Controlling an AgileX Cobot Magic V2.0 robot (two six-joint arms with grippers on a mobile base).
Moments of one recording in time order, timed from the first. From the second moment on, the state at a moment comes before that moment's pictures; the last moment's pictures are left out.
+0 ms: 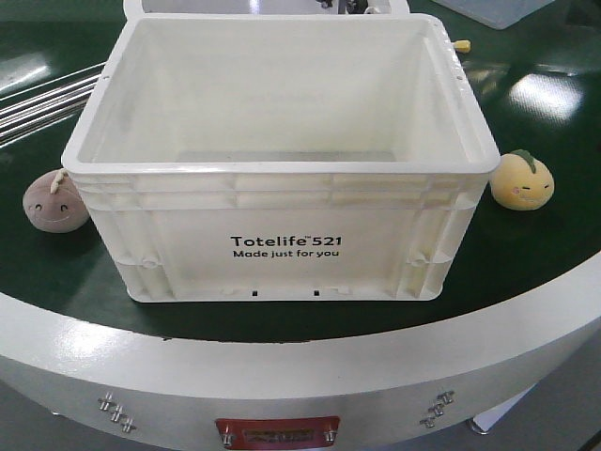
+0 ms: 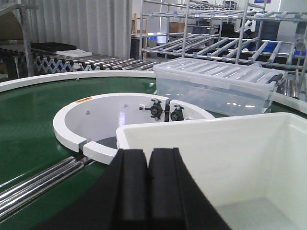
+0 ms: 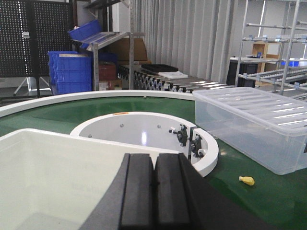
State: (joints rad) left arm -0.23 0.75 -0.67 -0.11 0.01 0.02; right arm 0.29 0.69 -0.71 0.10 0.06 -0.14
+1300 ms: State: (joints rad) left arm -0.04 0.63 -0.67 -0.09 0.12 0.02; right arm 0.26 0.64 -0.71 0.11 0.06 -0.20
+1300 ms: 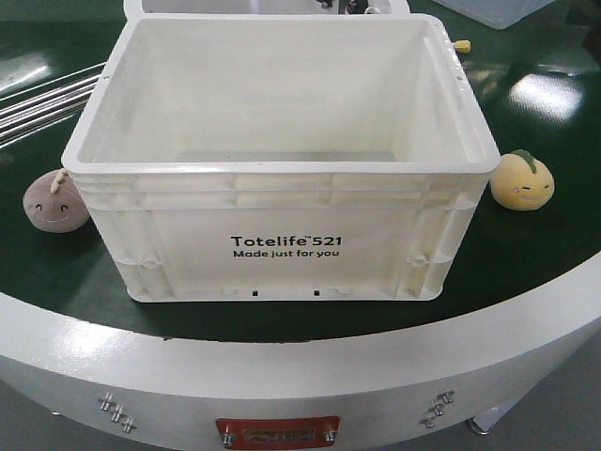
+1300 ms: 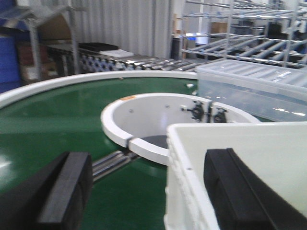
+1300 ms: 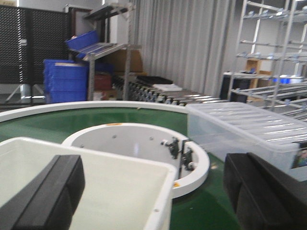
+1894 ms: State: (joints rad) left arm -0.01 0.63 -0.67 -0.05 0.16 -0.01; right arm -0.07 0.63 -0.71 0.12 0.16 -0.19
